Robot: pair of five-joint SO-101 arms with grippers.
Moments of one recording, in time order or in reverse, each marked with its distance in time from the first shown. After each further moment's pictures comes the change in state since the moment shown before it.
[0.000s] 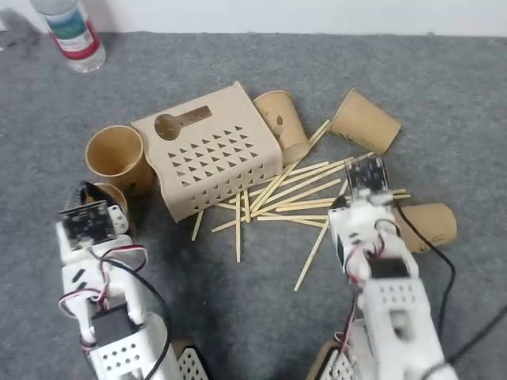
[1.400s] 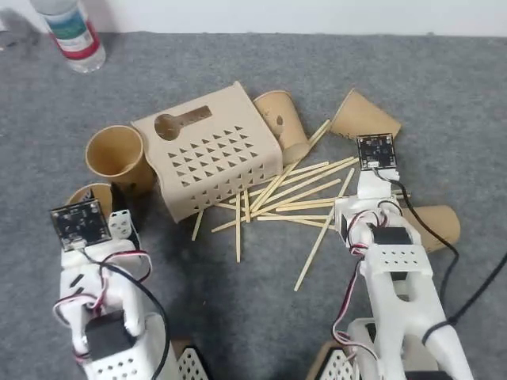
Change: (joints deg) left arm 1.0 0.0 -12.2 18.4 5.8; right arm 2.5 11.5 -9.8 5.4 -6.4
